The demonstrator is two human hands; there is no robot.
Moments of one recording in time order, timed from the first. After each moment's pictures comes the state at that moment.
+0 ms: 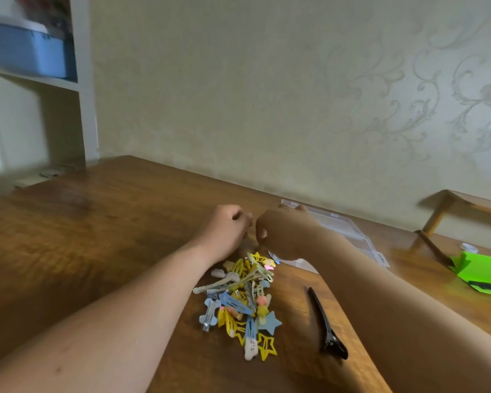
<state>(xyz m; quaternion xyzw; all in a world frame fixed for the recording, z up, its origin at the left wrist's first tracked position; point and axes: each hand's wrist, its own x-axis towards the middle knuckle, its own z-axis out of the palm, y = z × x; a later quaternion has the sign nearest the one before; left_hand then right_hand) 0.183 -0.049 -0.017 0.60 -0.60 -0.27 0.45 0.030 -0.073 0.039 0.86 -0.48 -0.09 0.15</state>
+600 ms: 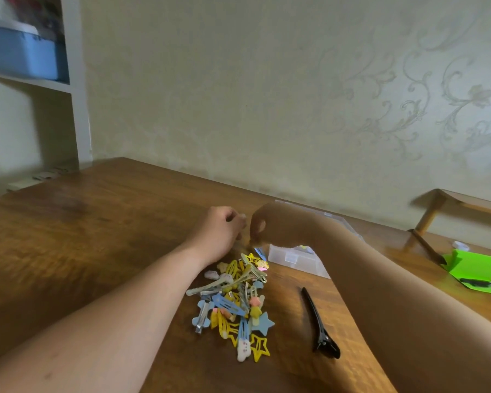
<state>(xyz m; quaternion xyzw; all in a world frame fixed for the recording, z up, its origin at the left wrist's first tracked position) 0.184 -0.049 -0.019 0.60 -0.60 -0.27 0.45 0.025 -0.084 0.055 0.89 -0.46 -0.06 -0.03</state>
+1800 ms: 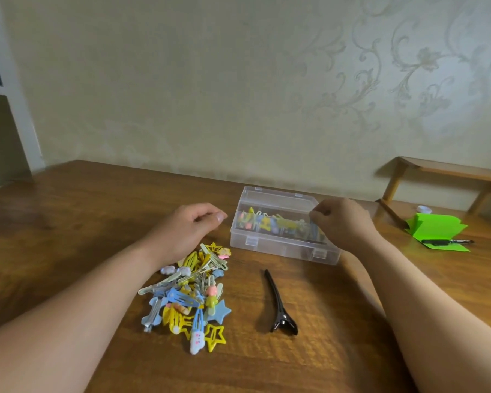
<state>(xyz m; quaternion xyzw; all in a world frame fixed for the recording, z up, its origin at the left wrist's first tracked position) 0.177 -0.042 -0.019 0.54 -0.70 -0.28 0.38 -0.155 -0.095 0.008 0.70 -0.67 0.26 -0.01</state>
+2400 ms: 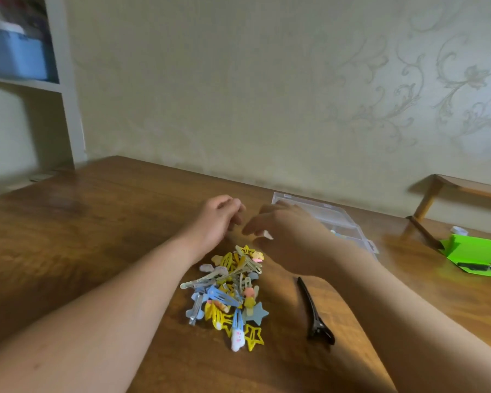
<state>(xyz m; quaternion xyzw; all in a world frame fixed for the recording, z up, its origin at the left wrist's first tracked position) 0.183 -0.054 -0.021 0.52 -0.57 -0.36 0.52 -0.011 -0.032 0.037 0.91 -0.39 0.11 0.07</state>
